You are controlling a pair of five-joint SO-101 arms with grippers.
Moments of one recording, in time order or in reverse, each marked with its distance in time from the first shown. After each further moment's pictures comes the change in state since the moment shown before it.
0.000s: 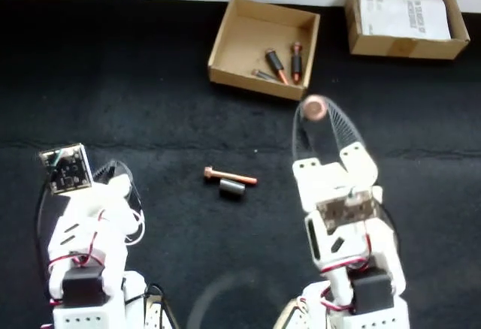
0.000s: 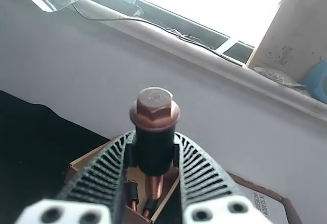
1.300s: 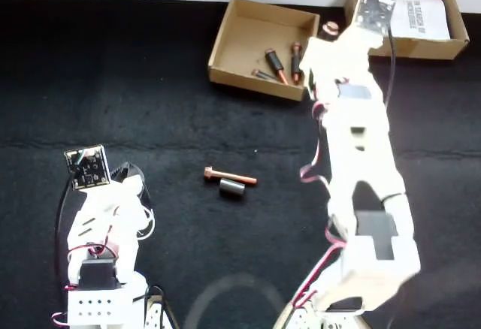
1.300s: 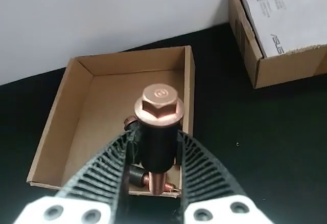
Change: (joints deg) left arm 2.0 0.0 14.2 -13.1 0.1; right arm 10.5 99.3 -64.9 5.5 -38.2
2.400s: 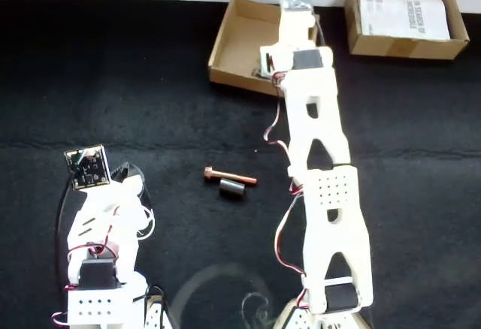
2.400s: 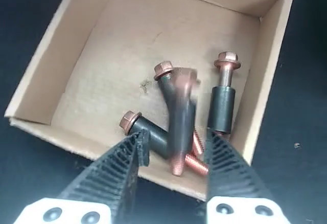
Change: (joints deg) left arm 0.0 0.7 0.0 -0.3 0.0; right arm -7.6 48.8 -75.2 44.6 15.9
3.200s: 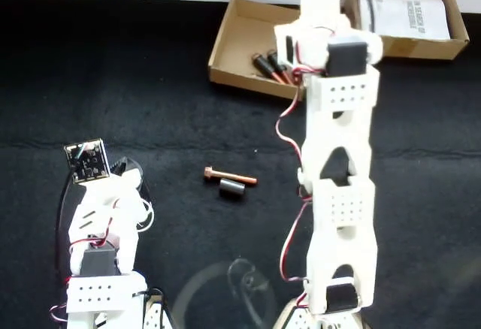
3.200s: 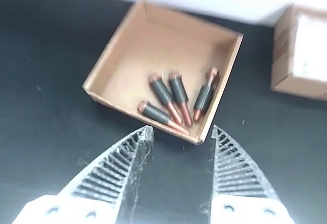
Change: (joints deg) left arm -1.1 13.5 0.0 -14.2 0.0; right arm -0.2 -21.2 -16.3 29.8 3.1
